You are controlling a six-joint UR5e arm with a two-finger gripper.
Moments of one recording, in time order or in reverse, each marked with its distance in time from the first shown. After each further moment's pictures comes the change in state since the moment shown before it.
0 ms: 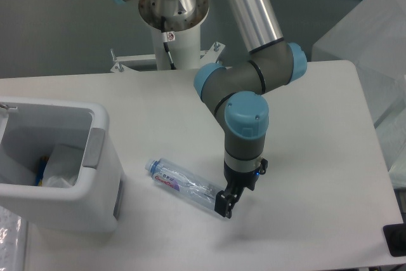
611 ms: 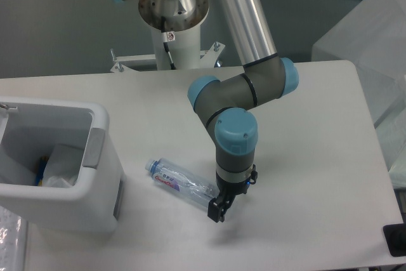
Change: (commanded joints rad) arm -0.034 -0.038 -0.002 -0.002 0.048 0.000
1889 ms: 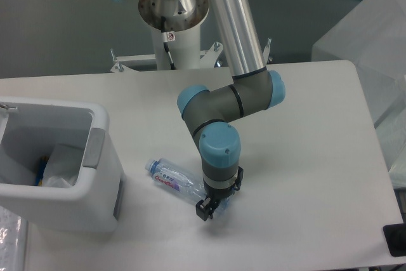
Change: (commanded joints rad) arm -0.038 -0.035 -0.023 -0.005 0.043 0.012
